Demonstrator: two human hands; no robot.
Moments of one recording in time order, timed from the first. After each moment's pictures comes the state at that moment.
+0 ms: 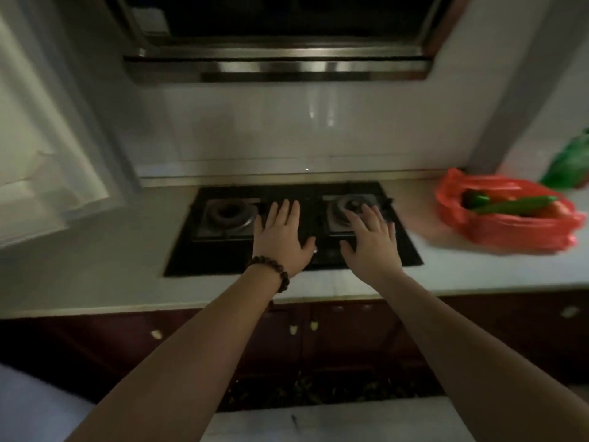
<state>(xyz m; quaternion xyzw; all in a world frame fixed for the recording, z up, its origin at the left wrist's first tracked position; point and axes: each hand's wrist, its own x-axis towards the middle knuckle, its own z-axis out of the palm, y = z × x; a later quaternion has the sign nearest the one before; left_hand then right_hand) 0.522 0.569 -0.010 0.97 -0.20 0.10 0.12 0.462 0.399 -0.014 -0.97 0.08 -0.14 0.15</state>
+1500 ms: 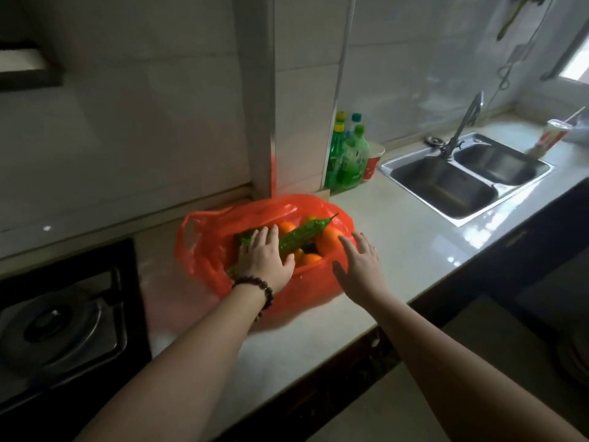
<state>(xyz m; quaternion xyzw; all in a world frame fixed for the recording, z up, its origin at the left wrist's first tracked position) 0.617 -0.106 -0.102 0.92 -0.35 -0.02 0.19 0.472 -0.236 -0.095 -0.92 0.34 -0.12 0.18</state>
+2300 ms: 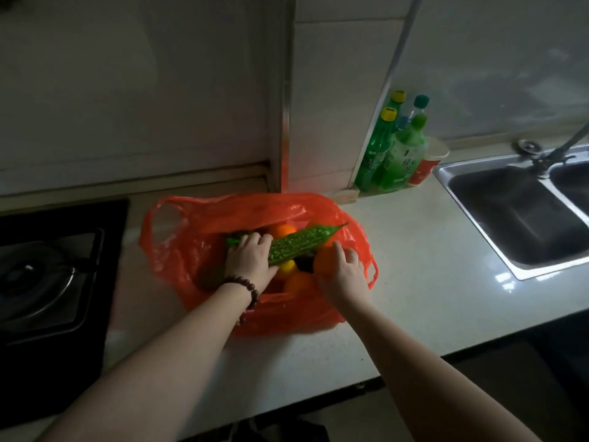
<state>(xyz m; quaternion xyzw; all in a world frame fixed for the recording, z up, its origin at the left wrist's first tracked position) 0.666 -0.177 -0.158 0.96 -0.27 -0.03 0.11 0.556 -0.333 -0.162 -0.91 0.30 0.00 0.28</state>
